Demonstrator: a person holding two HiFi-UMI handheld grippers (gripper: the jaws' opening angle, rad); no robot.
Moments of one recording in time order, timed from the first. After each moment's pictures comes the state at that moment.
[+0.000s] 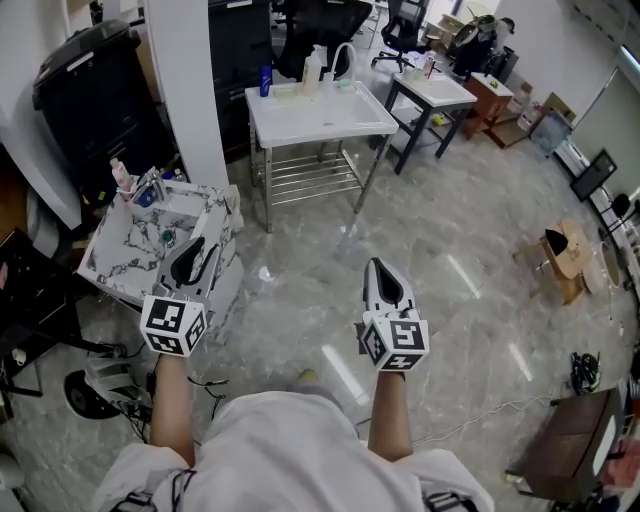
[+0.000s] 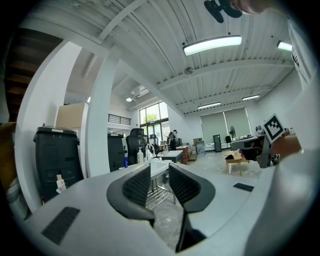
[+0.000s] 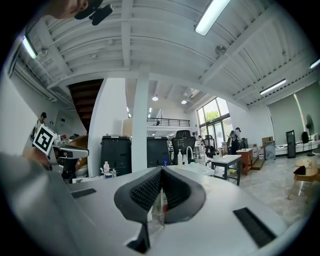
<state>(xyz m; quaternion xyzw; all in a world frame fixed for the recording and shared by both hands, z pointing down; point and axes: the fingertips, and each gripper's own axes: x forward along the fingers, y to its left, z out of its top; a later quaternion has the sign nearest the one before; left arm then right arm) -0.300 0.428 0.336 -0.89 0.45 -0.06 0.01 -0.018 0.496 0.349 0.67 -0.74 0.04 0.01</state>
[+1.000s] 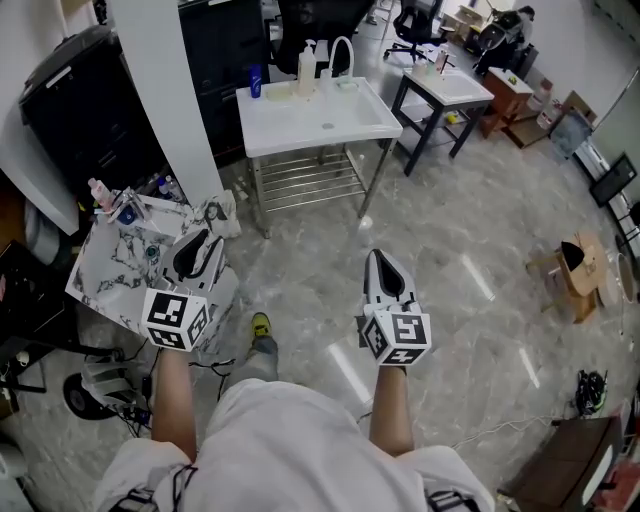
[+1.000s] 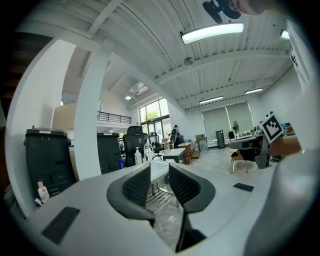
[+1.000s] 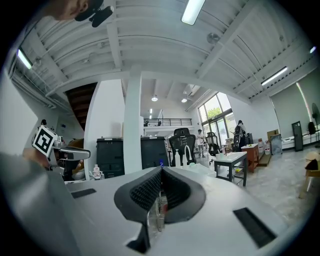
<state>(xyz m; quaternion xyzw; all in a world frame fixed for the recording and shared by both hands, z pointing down) -0.170 0.301 0.338 -0.88 0.46 -0.08 0.02 0.103 0.356 0.360 0.65 -0.76 0.06 0.00</state>
